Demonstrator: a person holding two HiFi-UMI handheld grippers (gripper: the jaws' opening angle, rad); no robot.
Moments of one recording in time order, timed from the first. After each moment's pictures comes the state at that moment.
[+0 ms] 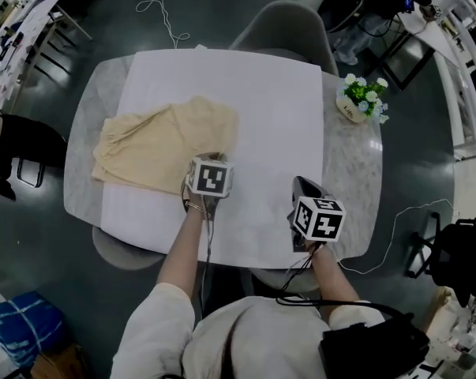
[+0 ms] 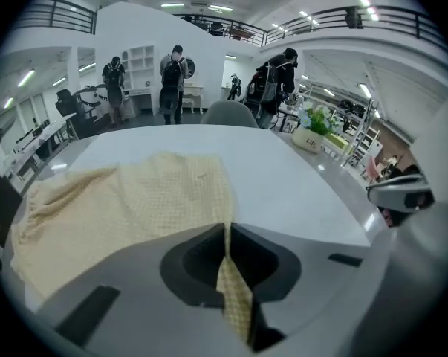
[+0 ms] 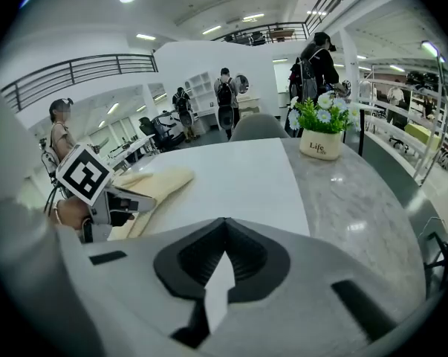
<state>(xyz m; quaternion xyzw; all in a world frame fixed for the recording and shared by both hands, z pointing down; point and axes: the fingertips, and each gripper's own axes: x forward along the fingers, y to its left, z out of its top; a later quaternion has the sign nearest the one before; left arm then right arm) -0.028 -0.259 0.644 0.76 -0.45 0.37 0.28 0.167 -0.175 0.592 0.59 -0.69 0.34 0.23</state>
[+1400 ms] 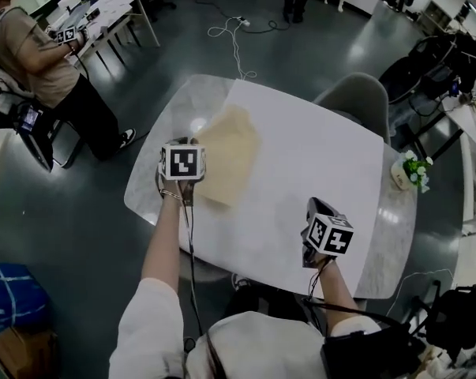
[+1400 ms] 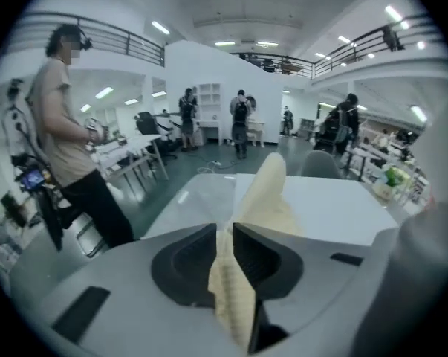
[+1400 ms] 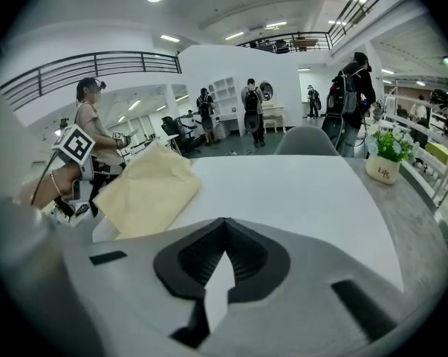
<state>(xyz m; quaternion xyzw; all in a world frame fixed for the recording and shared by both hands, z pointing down) -0.415 -0.308 0.509 0.67 -0.65 0.27 0.25 -0.053 -0.213 0.540 0.56 -0.74 0.30 0.23</state>
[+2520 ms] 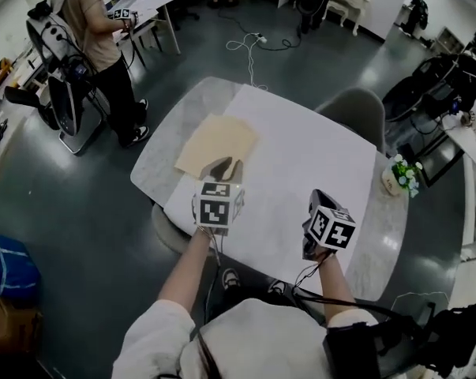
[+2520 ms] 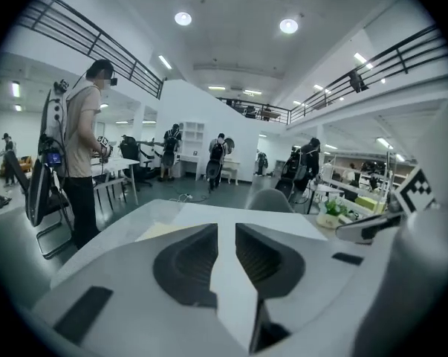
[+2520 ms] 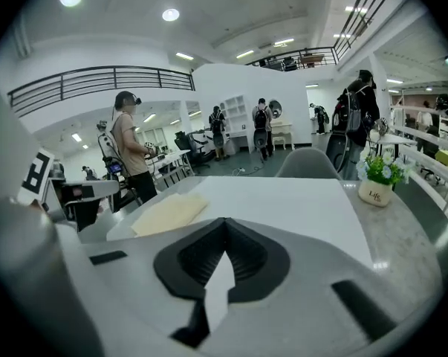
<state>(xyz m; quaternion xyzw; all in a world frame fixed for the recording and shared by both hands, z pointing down) -0.255 -0.174 0.429 0.74 -0.63 0.13 0.19 -0.021 -0.174 0.474 0.54 -0.78 0.25 0.19</state>
